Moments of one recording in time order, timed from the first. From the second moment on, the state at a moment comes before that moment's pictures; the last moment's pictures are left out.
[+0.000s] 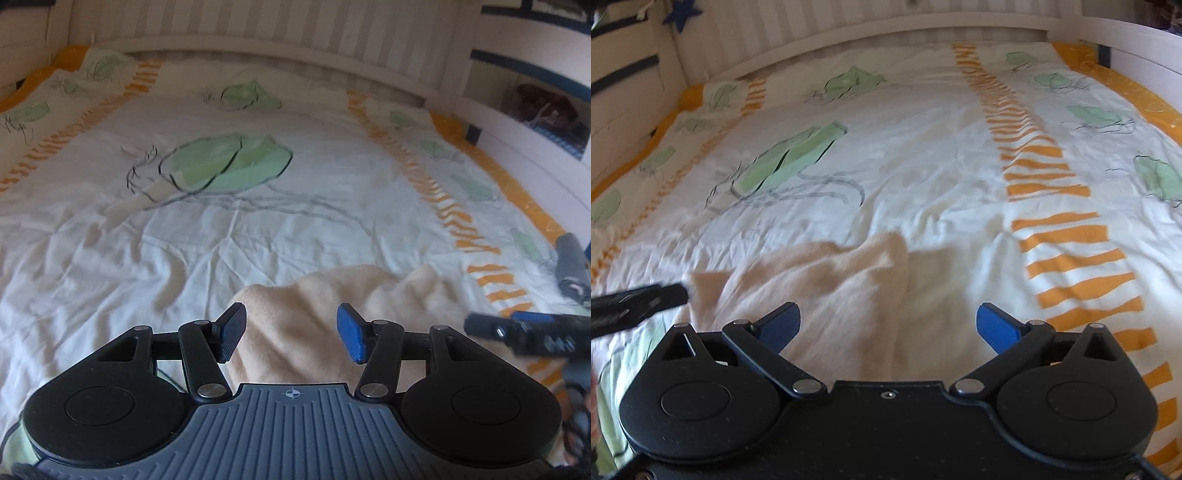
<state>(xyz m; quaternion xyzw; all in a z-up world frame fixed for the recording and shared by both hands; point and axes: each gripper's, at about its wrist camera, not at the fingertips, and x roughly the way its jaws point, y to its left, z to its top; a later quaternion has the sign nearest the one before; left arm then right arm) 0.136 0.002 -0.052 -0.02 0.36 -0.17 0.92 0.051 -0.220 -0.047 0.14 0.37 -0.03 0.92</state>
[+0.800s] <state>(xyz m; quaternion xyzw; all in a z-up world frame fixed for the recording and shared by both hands) 0.084 0.016 -0.012 -0.02 0.37 -0.10 0.93 0.002 -0.214 -0.011 0.16 0.36 0.01 0.92</state>
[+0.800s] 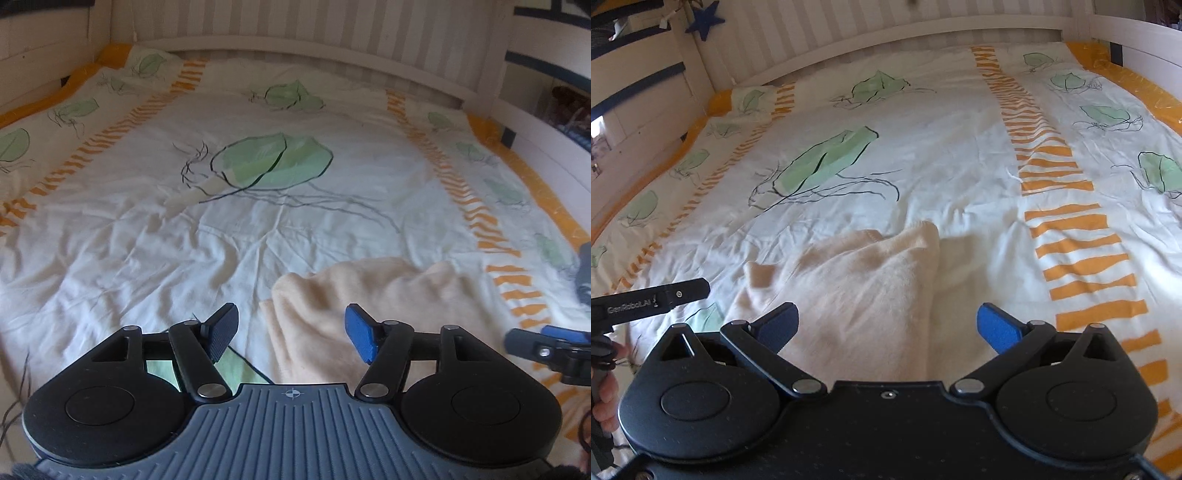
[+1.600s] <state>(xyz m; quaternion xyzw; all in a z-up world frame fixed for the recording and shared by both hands) -0.018 -0.006 0.000 -0.01 0.37 -0.10 0.92 -0.077 -0.195 0.014 0.13 0.35 0.00 0.93</state>
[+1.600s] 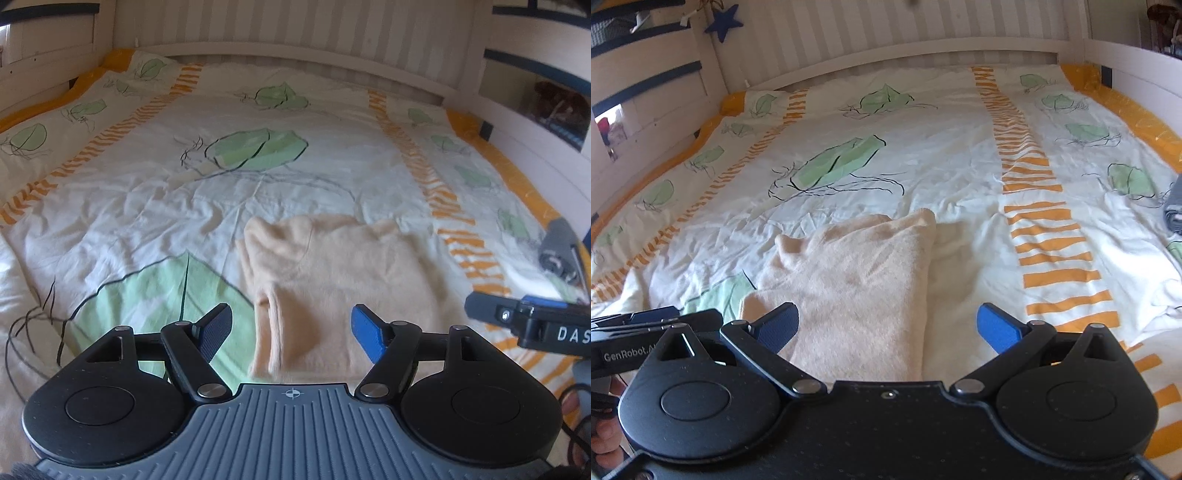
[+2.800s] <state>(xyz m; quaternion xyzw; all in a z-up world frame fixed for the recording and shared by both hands) -0.031 -0.008 -0.017 -0.01 0.46 -0.05 0.89 -0.090 -0.180 0.004 0.13 0.39 0.01 0.91</state>
